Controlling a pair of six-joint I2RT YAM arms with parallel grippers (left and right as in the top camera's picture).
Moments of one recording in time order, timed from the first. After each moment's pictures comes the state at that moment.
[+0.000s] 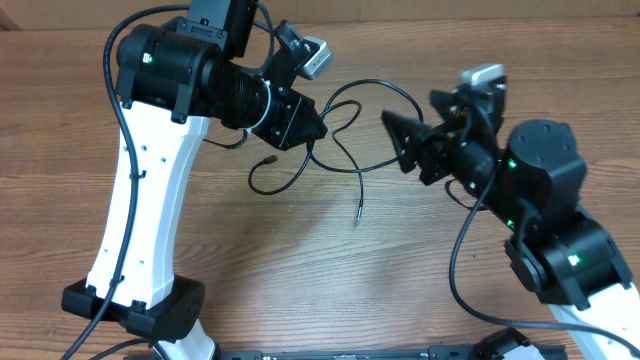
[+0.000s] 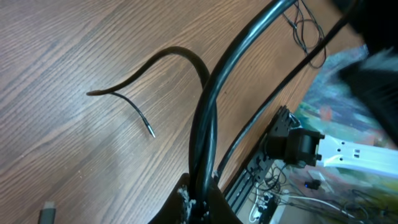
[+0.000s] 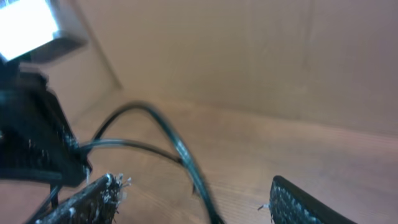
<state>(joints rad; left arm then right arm) -0.33 1.83 2.34 -1.69 0.66 0.17 0.42 1.04 1.19 -0.44 -0.20 0.20</state>
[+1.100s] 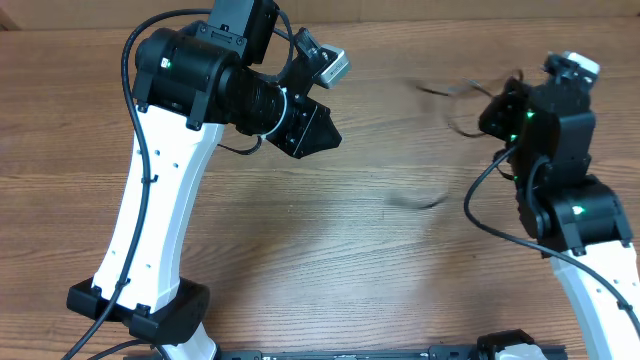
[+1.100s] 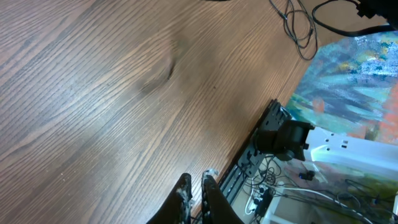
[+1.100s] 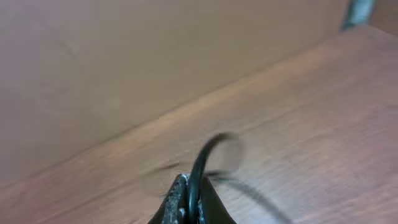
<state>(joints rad) -0.39 1.83 2.34 -1.69 0.66 0.15 0.15 1.15 1.19 -0.51 0.30 0.49</state>
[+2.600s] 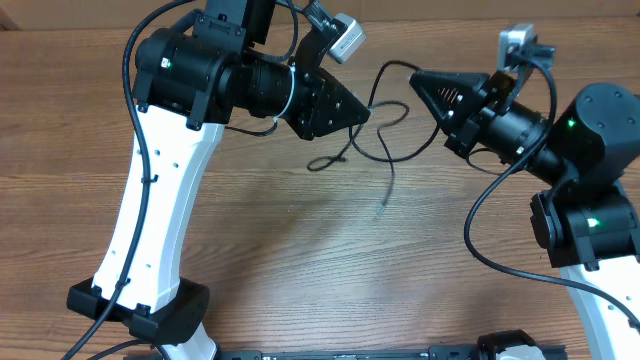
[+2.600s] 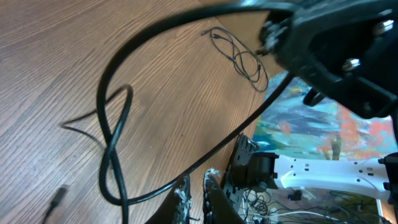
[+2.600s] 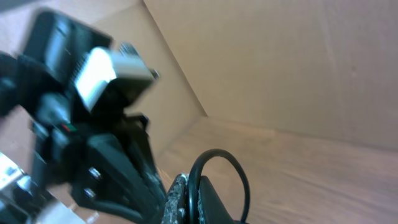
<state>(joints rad) -0.39 1.83 2.34 -1.47 0.88 0.13 0.15 1.11 1.22 -0.13 -0.76 0.49</state>
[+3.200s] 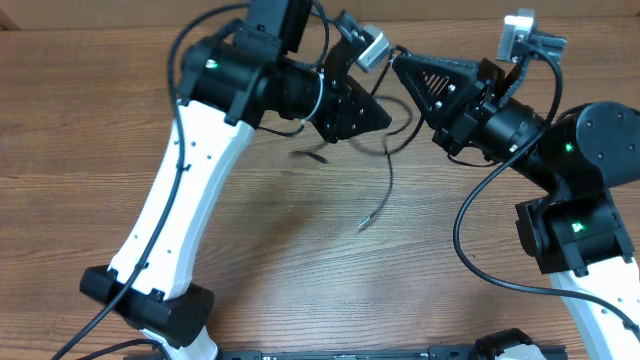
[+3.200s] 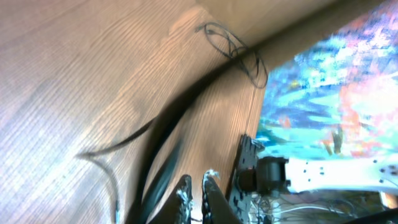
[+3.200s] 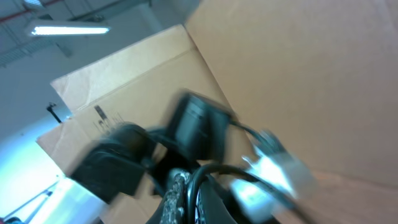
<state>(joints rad) -0.46 1.83 2.13 -1.27 0.88 0.13 0.27 1.11 1.23 0.16 -0.69 0.74</state>
